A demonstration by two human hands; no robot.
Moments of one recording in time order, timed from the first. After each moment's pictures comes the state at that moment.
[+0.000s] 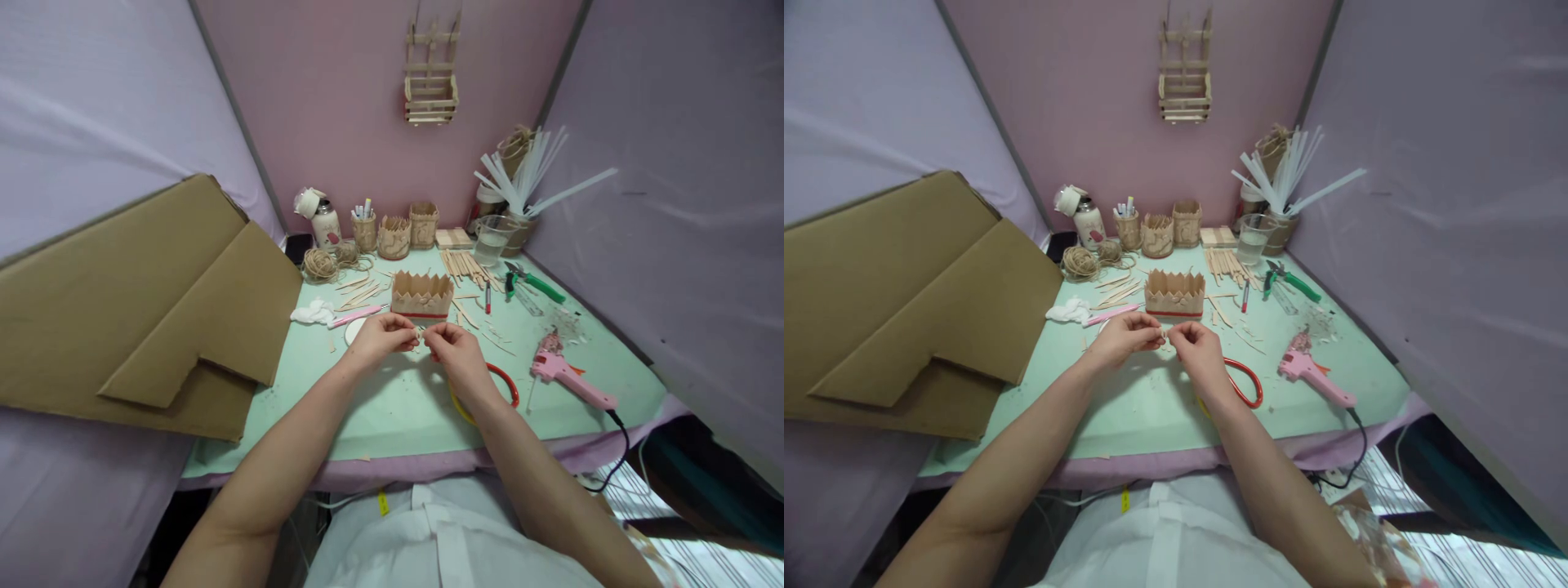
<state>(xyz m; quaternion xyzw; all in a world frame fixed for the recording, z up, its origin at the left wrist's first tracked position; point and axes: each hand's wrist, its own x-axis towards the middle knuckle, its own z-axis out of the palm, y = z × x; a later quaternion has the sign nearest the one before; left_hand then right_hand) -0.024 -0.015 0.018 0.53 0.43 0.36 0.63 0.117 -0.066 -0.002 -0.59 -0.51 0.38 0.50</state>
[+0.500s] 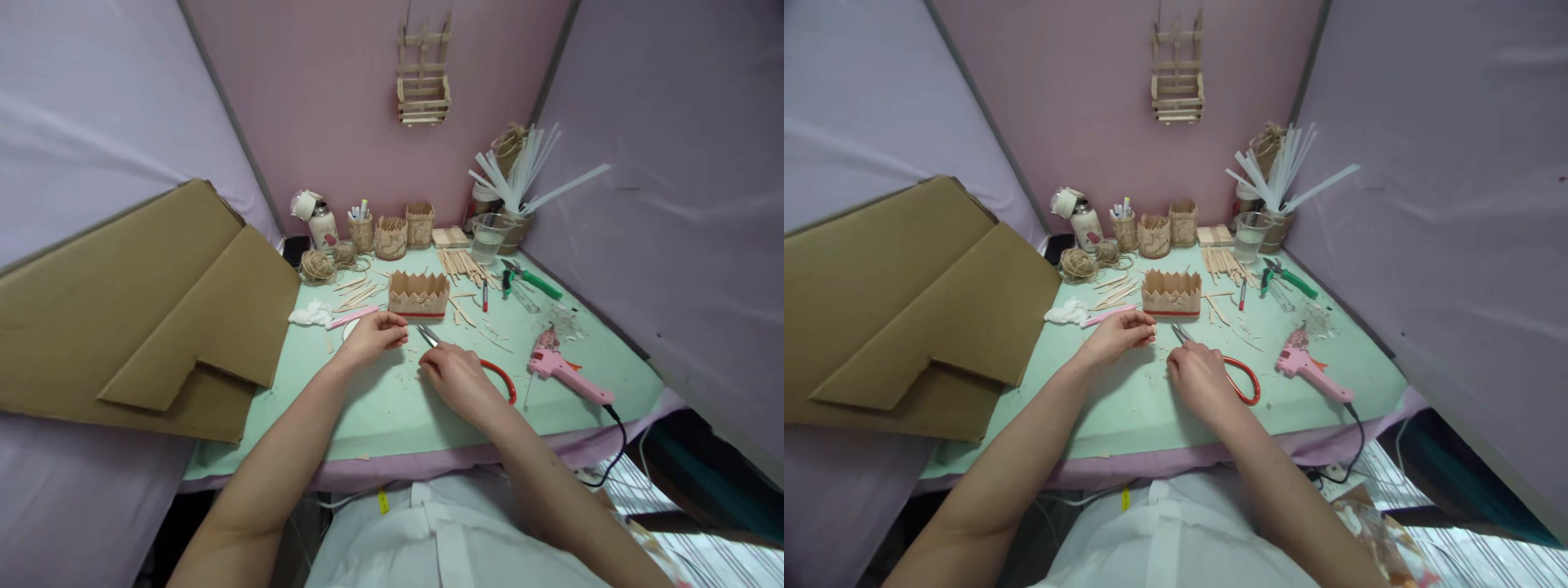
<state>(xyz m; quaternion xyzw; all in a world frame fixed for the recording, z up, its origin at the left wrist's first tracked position) -0.033 -0.006 0.009 0.54 0.42 0.34 0.64 0.125 -0.094 0.015 -0.63 -0.73 0.18 0.20</state>
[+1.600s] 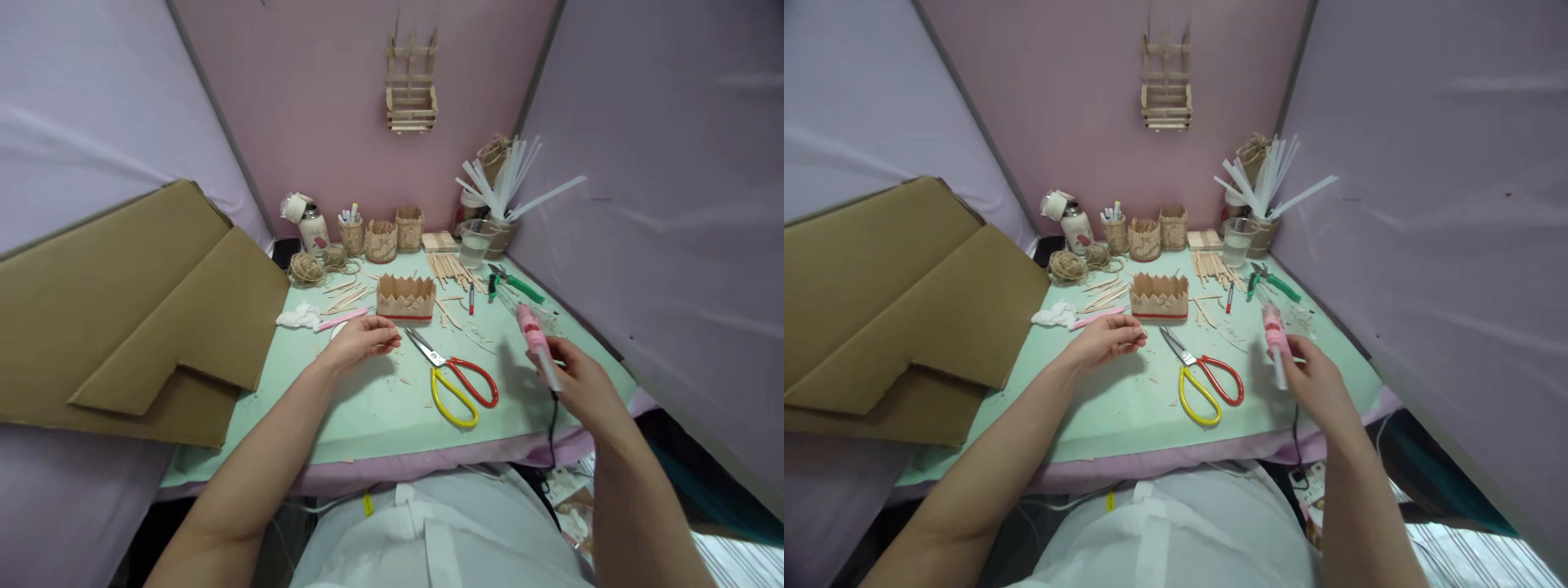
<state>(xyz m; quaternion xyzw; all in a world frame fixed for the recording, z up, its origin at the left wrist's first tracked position) -0.033 -0.011 0.024 0.50 0.40 0.30 0.71 0.274 -0.133 0.010 -0.77 -0.51 0.17 0.35</state>
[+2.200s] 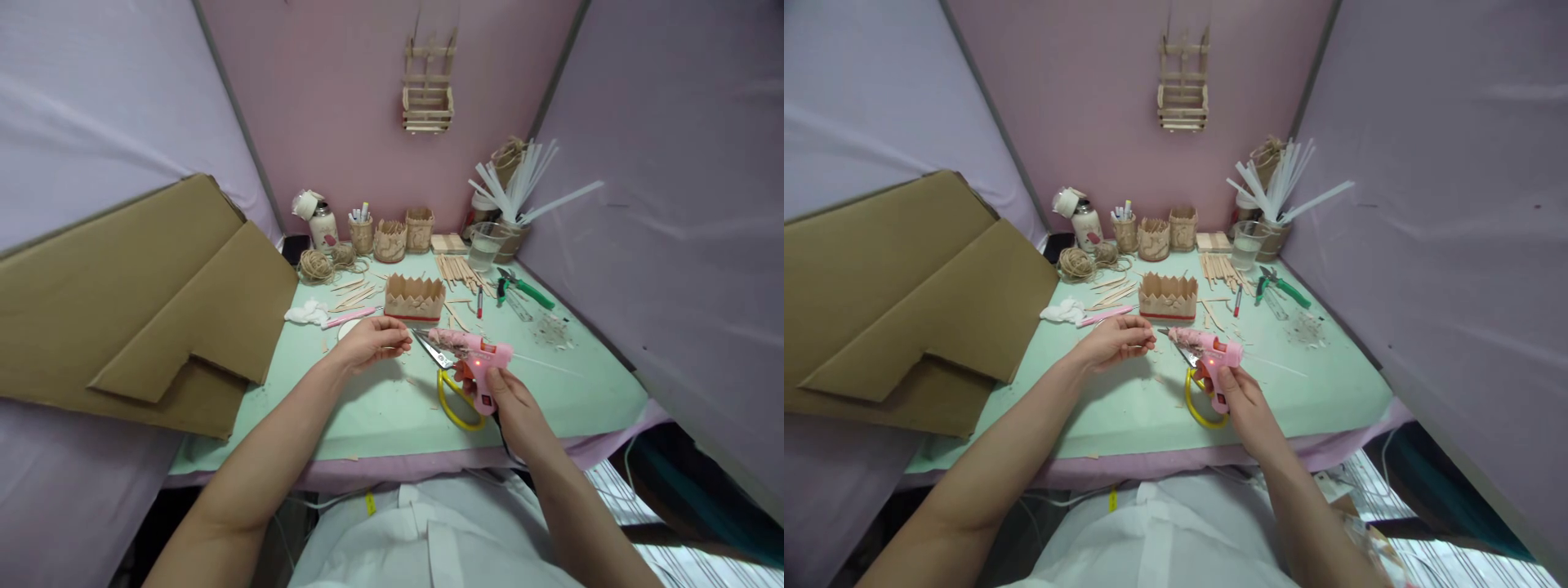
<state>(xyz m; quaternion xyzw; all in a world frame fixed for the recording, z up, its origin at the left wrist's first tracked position) -0.031 -0.015 0.028 0.47 0.38 0.30 0.74 0.184 -0.137 -0.013 -0.55 -0.50 0.44 0.51</state>
